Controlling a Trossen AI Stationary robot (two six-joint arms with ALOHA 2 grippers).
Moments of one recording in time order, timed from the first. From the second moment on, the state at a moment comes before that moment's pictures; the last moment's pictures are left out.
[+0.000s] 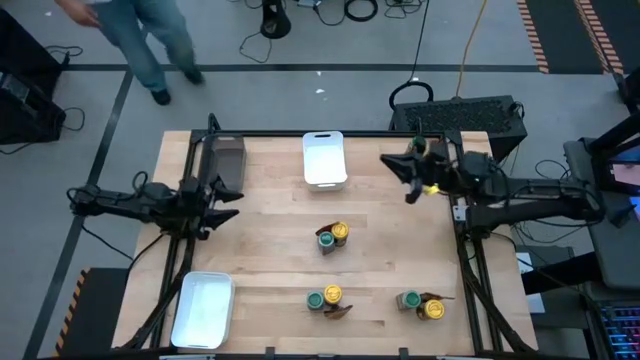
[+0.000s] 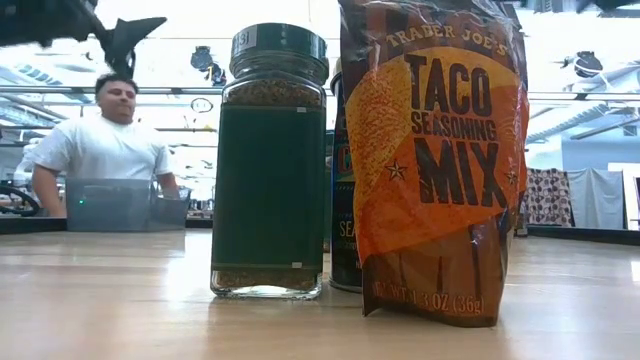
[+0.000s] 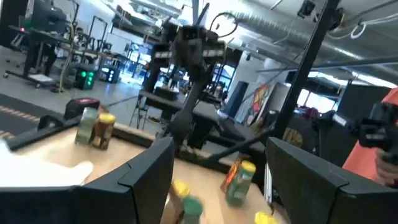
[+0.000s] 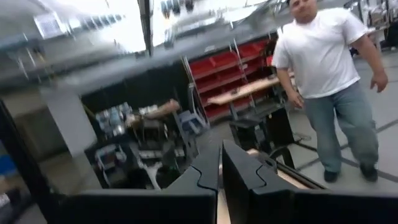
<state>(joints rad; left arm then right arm) -0.16 0.21 0.22 0.21 -0.14 -0.31 -0.11 0.85 0.69 0.31 0.17 0.34</state>
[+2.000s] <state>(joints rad) -0.10 1.64 1.11 -0.12 -0.19 -0.18 0.18 1.13 1.09 -0.37 0.11 0.17</state>
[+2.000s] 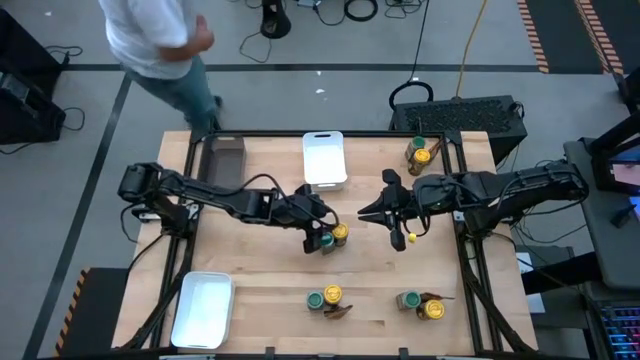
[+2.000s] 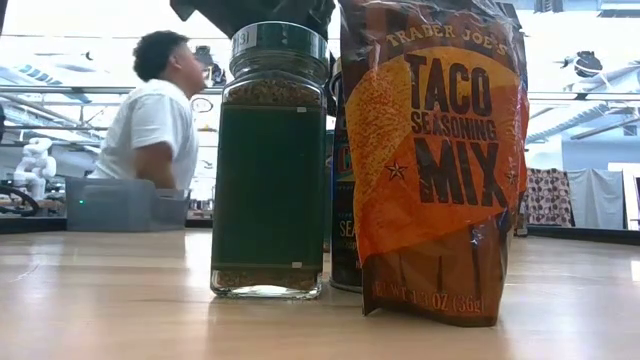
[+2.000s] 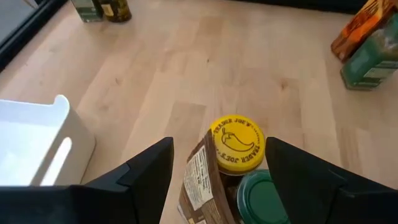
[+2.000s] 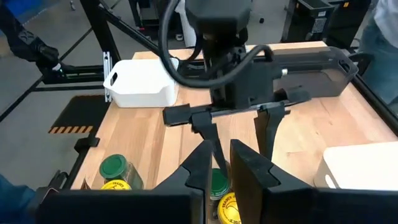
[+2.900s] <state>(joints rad) -0.10 1.71 1.09 -0.17 -0.24 -0.18 0.18 1.13 1.09 -0.38 0.11 0.16</state>
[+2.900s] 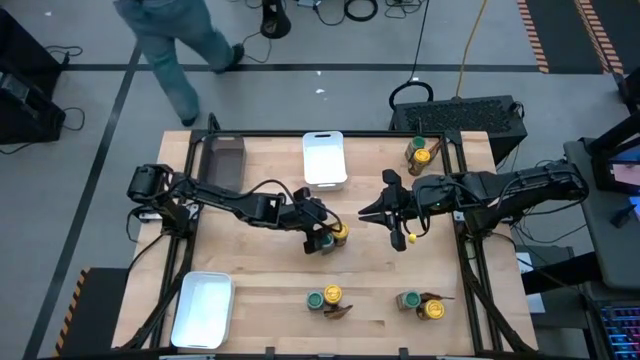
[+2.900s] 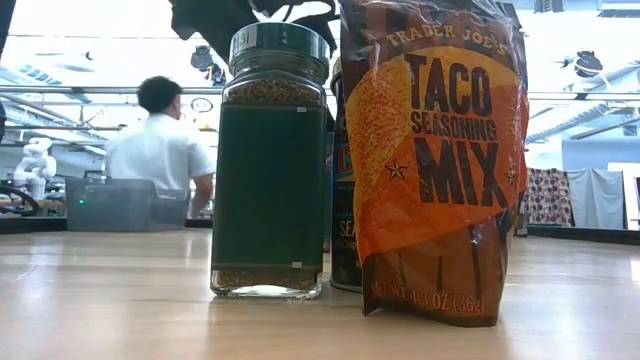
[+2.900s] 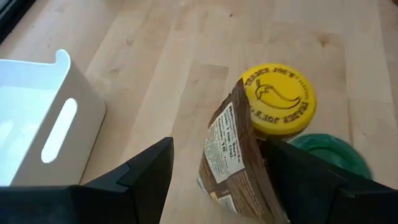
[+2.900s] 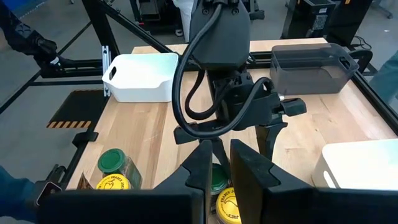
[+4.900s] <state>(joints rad) 0.18 1.32 1.08 -0.61 -0.12 -0.18 0.18 1.13 1.09 -0.38 0.22 0.12</state>
